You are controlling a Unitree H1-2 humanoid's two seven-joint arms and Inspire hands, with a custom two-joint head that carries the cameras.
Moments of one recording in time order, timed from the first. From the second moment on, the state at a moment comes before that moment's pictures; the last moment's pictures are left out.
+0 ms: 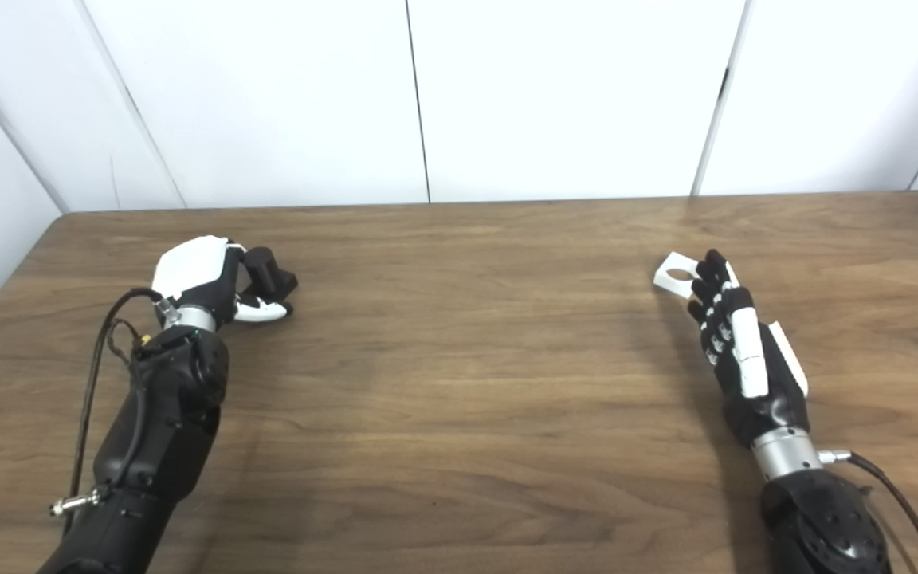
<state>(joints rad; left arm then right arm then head) -0.46 0.27 -0.09 0.27 1.12 0.46 -0.20 -0.11 -0.23 -0.15 0.05 0.23 -0.04 0.19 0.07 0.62</state>
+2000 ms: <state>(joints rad) -0.41 0.28 -0.11 0.16 0.99 0.46 -0.15 -0.11 -0.23 -0.14 0.05 0.22 -0.03 0.19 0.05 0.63</state>
